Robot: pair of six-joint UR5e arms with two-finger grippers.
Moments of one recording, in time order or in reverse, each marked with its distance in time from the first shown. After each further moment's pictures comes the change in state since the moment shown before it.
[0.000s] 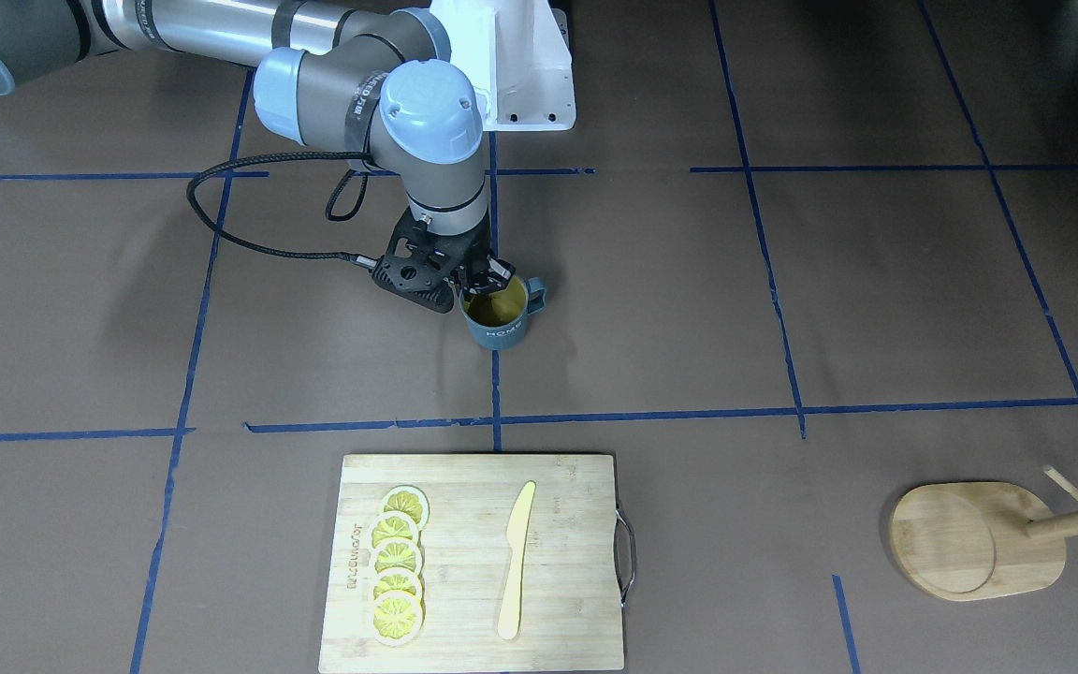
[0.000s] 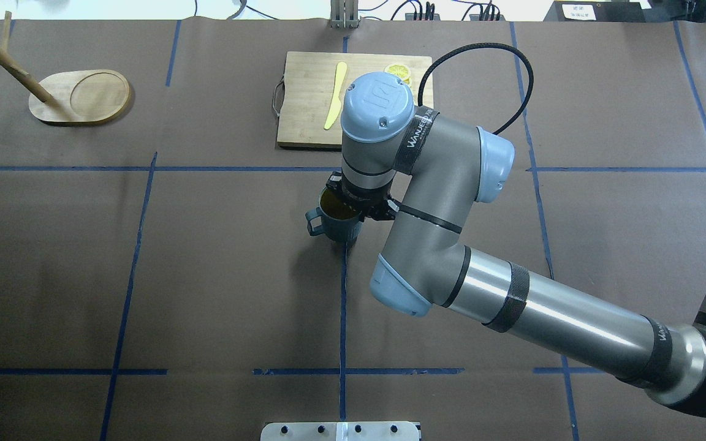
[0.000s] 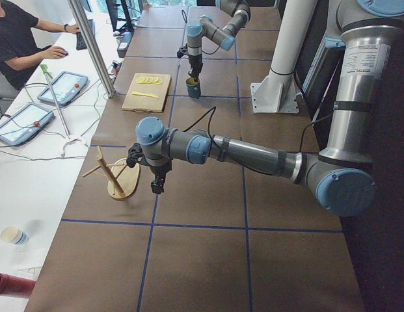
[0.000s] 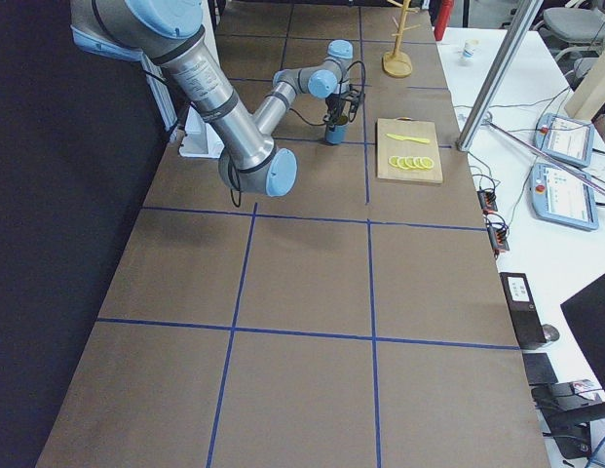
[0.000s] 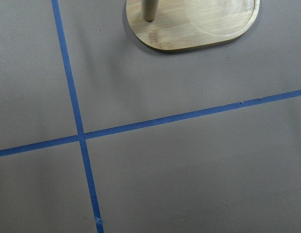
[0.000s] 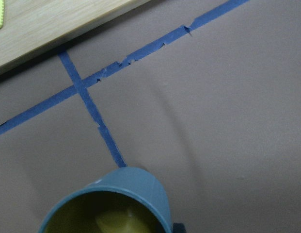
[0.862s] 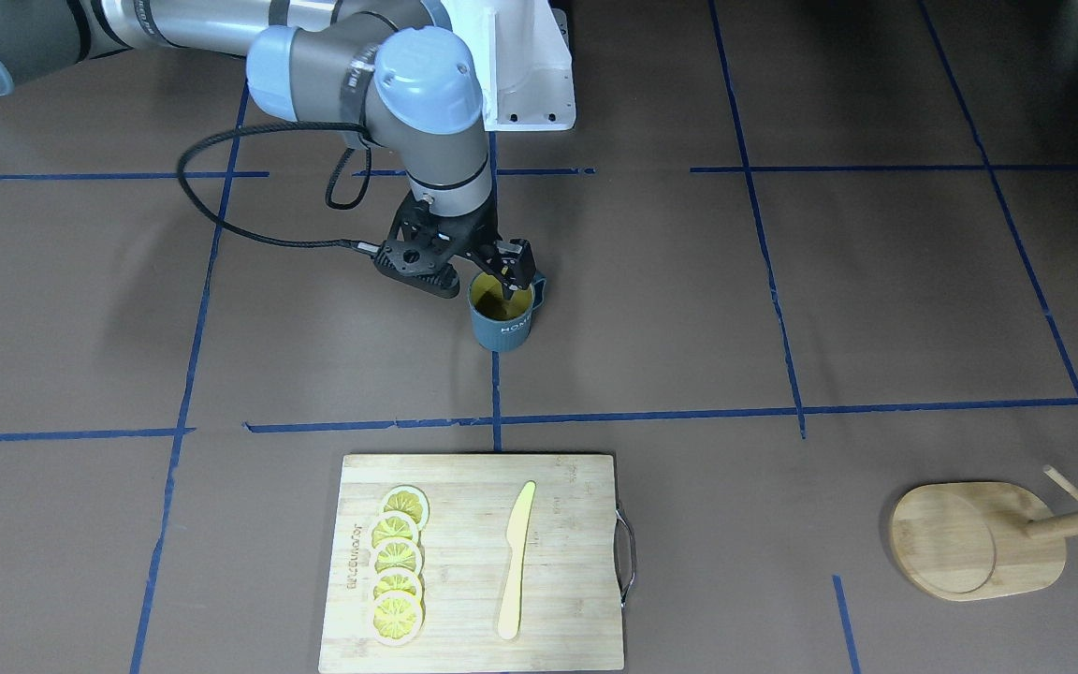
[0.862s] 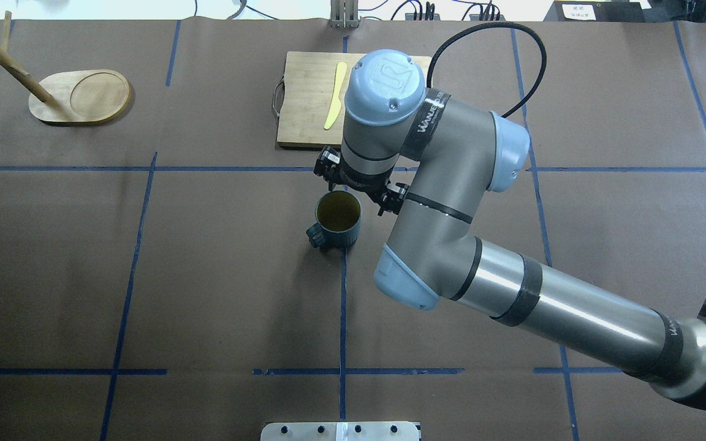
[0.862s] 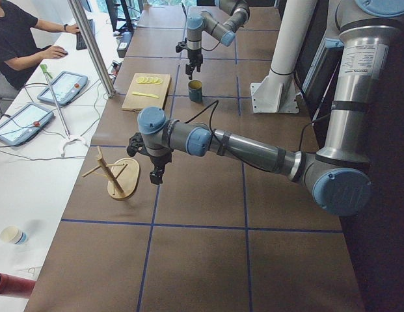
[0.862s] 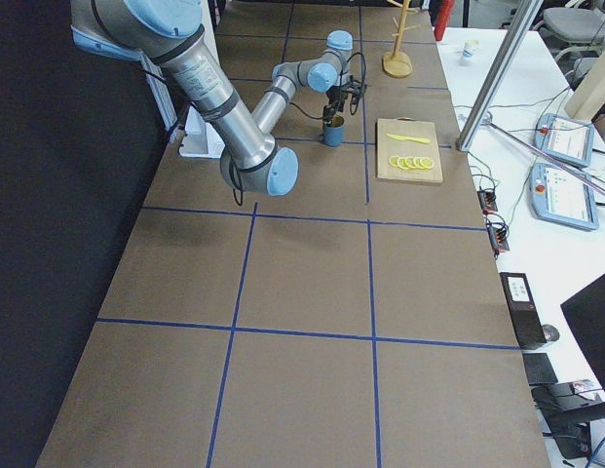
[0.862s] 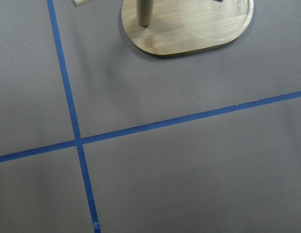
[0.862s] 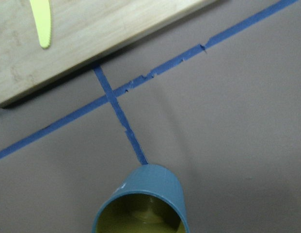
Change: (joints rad) left arm 0.040 -0.009 -0.083 0.001 0.001 0.002; right arm 0.043 -0.008 0.088 -0.005 0.002 -0.007
